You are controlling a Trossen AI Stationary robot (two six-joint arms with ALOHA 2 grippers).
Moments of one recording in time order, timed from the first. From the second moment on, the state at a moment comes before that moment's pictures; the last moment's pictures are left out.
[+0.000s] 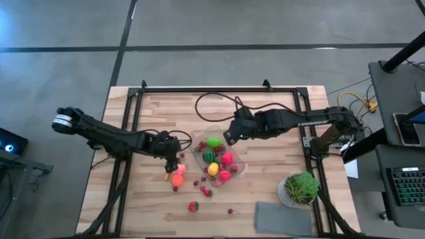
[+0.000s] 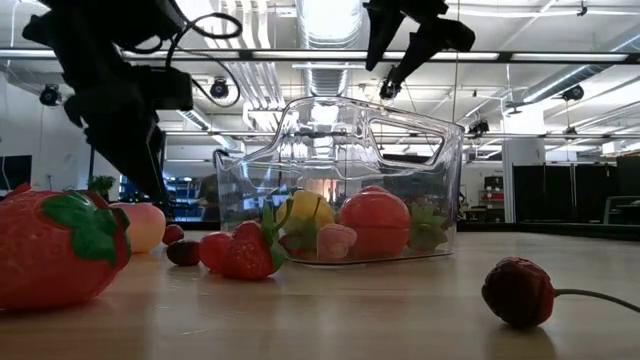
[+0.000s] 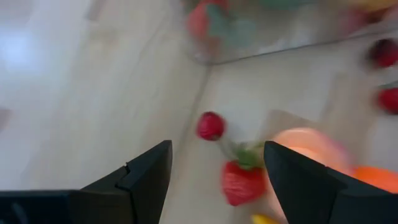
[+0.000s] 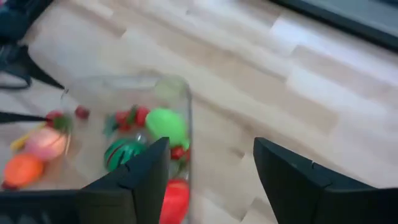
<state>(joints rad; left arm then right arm) -0.19 1.20 0.63 -0.51 -0.24 -0.50 0.09 1.63 1.58 -1.06 0.46 0.99</state>
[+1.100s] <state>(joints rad) -0.18 1.46 0.64 -0.38 -0.24 -0.54 -0.13 1.49 1.58 -1.08 0.76 0.59</state>
